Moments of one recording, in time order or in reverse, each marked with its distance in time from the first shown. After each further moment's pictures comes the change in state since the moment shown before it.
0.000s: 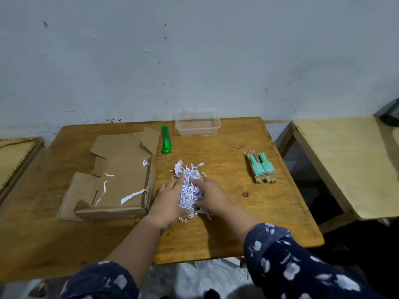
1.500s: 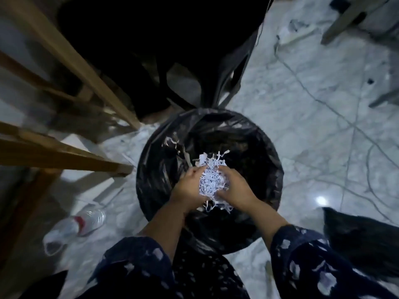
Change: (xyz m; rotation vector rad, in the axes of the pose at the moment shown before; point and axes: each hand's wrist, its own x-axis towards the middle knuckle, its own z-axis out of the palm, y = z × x) left_hand -0.145 0.186 0.563 0.272 -0.972 0.739; right_hand -0.454 0.379 0.292 0.734 0.484 1.181
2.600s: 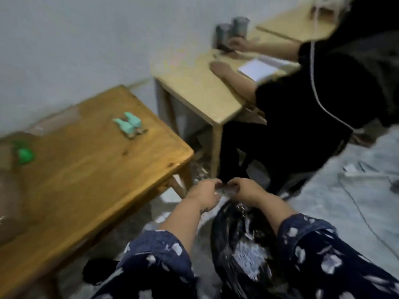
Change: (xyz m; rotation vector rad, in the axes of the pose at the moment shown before) left_hand -0.254 0.066 -0.254 -0.049 0.456 -0.213; right_hand -0.160 -0.337 -0.087 -0.535 -0.163 -0.444
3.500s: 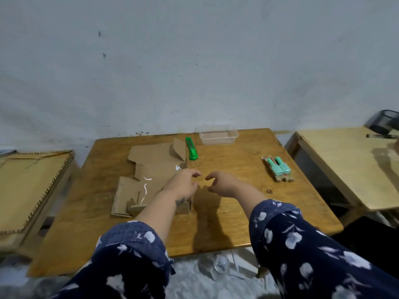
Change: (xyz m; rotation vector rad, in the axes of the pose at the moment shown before) left_hand -0.220 -0.301 -0.210 -0.214 0.634 -0.418; right_hand 0.029 -0.433 0.136 -0.336 -0.153 -0.551
